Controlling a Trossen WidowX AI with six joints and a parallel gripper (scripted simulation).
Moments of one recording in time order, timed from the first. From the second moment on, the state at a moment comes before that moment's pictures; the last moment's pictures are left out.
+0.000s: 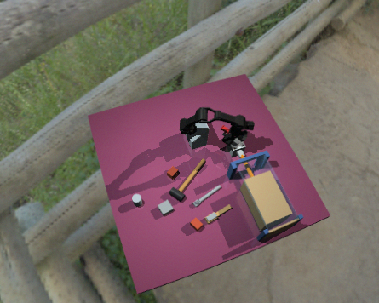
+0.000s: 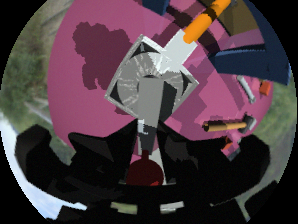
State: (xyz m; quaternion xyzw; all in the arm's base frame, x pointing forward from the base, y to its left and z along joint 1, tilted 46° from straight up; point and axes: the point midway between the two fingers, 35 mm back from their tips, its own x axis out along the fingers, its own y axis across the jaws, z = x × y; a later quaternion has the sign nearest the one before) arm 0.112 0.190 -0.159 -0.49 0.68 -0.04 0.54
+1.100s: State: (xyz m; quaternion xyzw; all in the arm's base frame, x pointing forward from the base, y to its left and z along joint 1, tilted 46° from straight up) arm 0.112 0.190 -0.159 -0.49 0.68 -0.04 0.54
